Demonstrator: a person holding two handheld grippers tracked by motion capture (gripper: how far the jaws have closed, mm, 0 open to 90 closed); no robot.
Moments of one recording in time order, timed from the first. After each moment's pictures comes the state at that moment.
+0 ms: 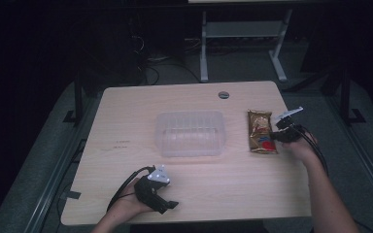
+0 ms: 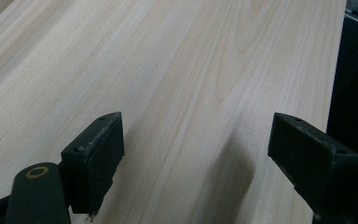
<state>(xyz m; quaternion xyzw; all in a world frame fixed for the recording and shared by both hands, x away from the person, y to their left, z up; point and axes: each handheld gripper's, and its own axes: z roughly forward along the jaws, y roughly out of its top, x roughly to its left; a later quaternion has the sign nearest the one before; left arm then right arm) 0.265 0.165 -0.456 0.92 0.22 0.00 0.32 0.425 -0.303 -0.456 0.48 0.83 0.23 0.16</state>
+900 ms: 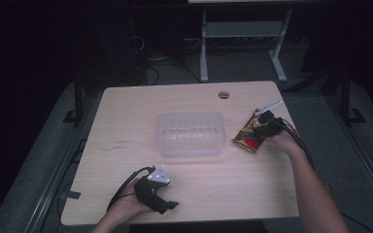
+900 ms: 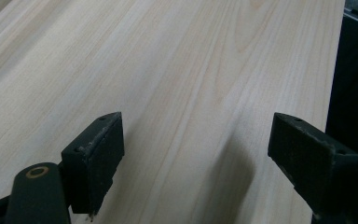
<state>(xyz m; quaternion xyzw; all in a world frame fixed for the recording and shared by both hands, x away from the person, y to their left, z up) 0.264 0.165 -0.456 0.92 0.21 0.00 0.32 0.450 -0.251 -0.449 0.41 0.86 0.25 0.15</state>
